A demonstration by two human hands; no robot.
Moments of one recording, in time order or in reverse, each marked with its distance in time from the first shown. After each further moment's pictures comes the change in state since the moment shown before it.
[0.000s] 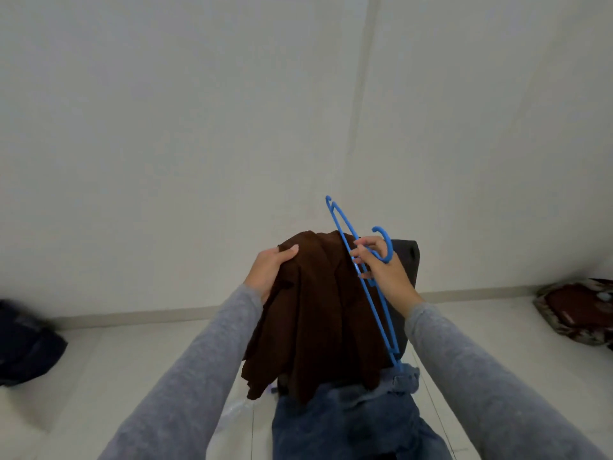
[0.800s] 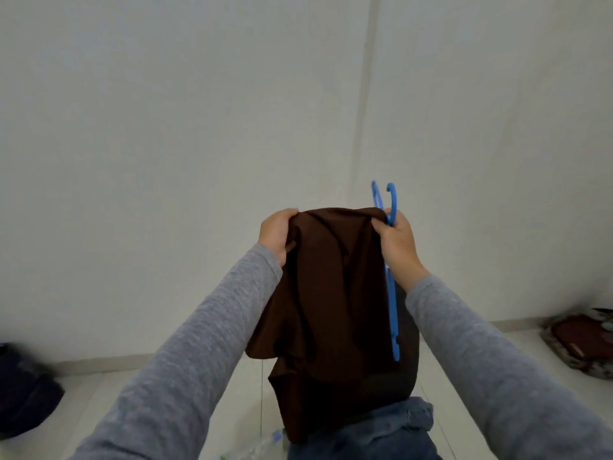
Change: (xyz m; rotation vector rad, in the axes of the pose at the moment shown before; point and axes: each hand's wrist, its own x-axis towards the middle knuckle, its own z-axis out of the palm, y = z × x) left_hand -0.028 0.116 0.020 -0.053 0.152 0.164; right_hand 0.008 -0.108 0.023 0.050 0.307 -0.137
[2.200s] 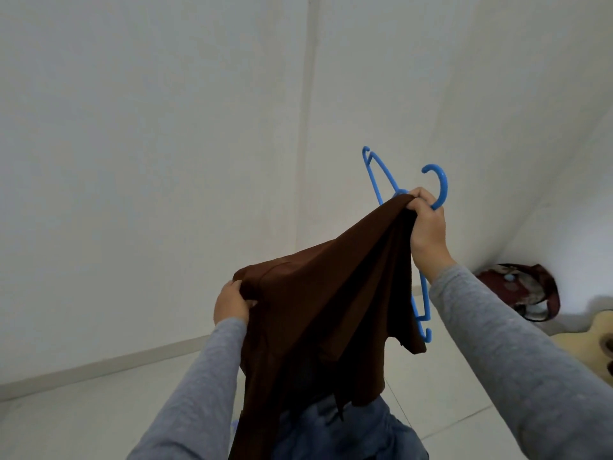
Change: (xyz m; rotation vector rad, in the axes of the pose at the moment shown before) left_hand 0.071 -0.186 -0.059 1.043 0.047 0.120; right_hand 0.007 -0.006 -0.077 0.003 0.284 -0.083
